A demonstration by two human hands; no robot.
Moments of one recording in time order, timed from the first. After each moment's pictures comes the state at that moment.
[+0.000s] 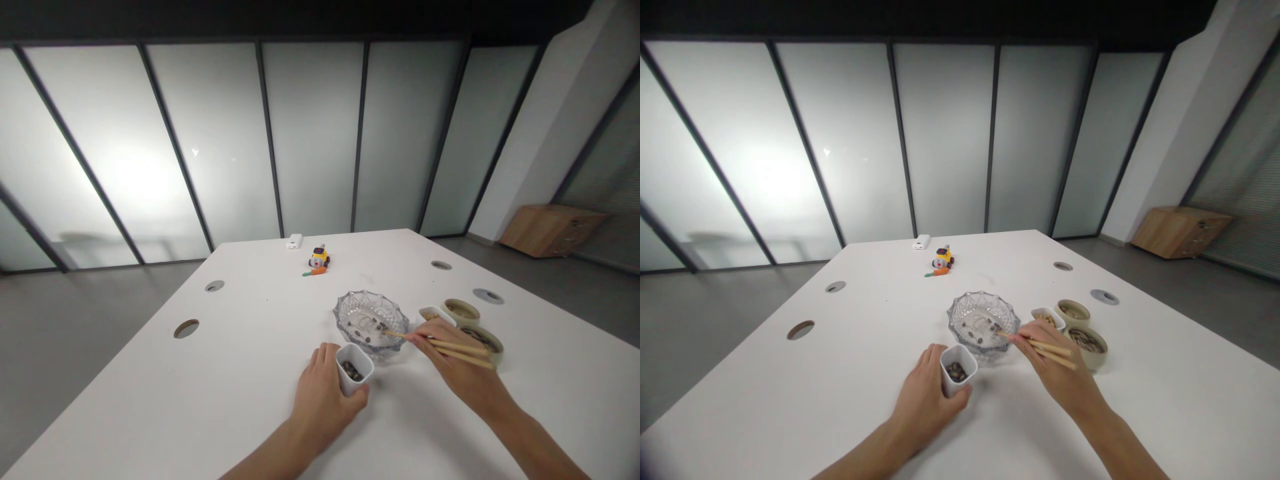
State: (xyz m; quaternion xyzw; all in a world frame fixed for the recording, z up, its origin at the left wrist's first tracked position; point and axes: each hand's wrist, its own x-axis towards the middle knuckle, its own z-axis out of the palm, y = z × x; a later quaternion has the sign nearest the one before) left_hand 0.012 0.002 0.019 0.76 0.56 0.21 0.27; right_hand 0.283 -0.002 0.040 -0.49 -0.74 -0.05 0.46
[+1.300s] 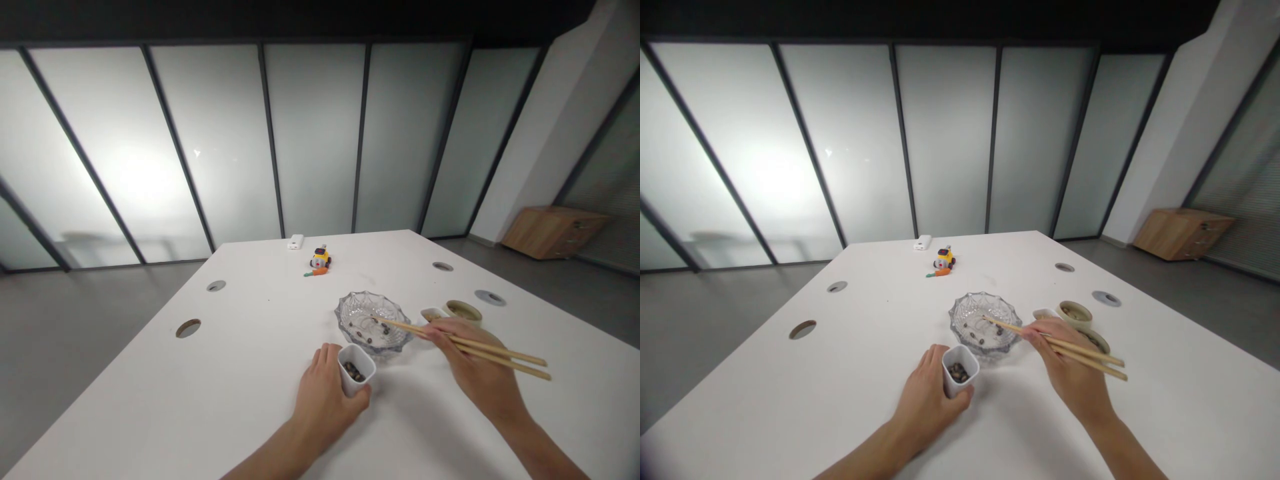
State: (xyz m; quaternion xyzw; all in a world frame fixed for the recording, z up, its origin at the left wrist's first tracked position) left_hand 0.009 0.000 0.023 0.75 0.56 0.21 0.28; right_hand 0.284 -0.005 0.042 -0.52 -0.66 -0.06 0.54
